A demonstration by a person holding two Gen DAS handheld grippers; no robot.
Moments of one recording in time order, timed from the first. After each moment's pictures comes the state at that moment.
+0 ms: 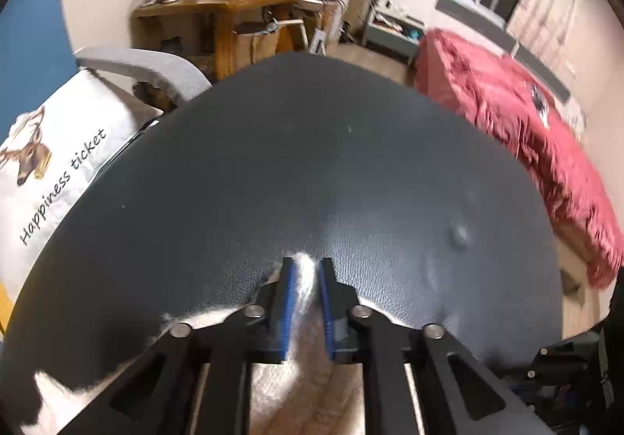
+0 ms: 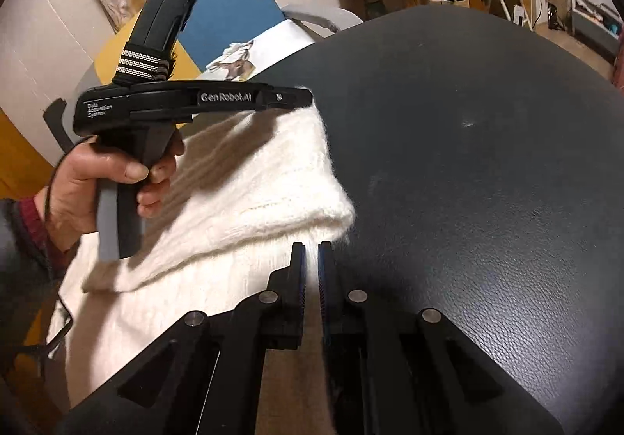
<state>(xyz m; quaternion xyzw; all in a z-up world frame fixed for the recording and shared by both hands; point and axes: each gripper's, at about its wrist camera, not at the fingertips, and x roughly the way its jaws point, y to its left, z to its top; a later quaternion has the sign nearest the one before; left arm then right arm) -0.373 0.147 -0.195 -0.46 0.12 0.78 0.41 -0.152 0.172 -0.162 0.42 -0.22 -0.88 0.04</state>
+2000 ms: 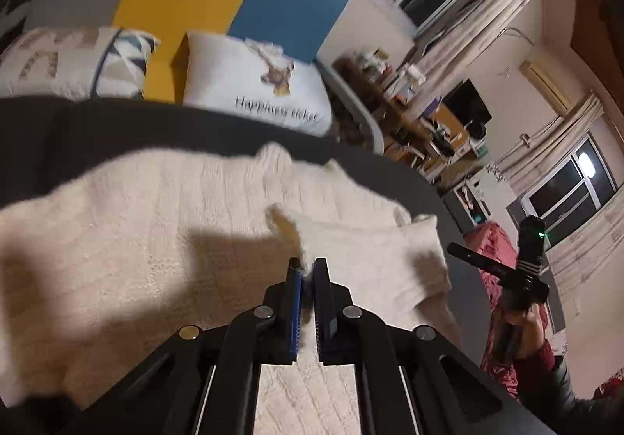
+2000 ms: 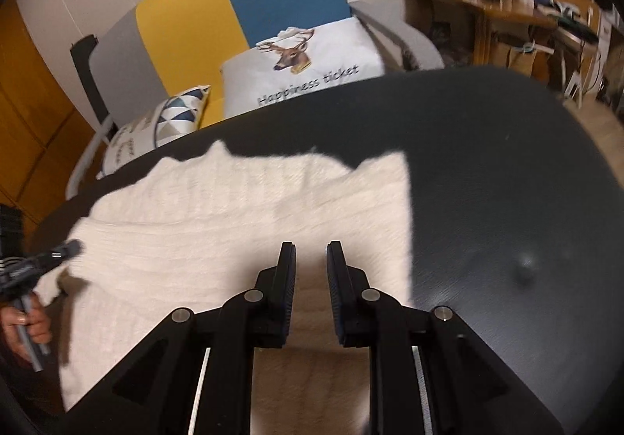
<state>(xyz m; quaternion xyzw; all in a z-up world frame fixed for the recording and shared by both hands) -0.218 -0.218 -0.165 -0.40 -0.22 0.86 0.21 -0.243 0.126 -0.109 0.45 -0.09 -0.89 0.10</state>
